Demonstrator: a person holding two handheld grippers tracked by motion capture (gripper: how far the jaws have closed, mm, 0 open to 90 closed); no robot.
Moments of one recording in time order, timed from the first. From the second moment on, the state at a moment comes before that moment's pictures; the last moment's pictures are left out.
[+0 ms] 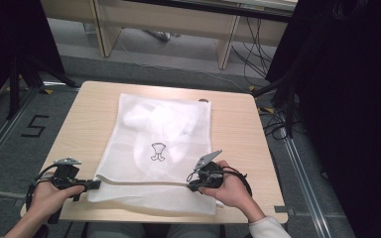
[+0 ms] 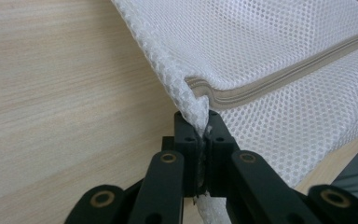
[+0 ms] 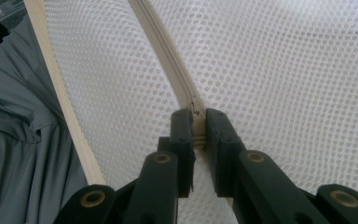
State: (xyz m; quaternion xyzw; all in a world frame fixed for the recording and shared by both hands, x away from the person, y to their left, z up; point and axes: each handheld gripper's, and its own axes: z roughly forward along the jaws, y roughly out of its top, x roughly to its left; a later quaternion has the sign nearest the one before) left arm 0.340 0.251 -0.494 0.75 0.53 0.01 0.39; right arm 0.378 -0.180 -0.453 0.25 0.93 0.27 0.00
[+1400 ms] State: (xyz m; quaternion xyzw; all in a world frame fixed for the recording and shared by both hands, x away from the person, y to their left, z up) left arm 0.341 0.262 -0.492 0.76 0.53 0.02 0.36; right arm 0.382 -0.235 -0.452 0.30 0.92 0.24 0.02
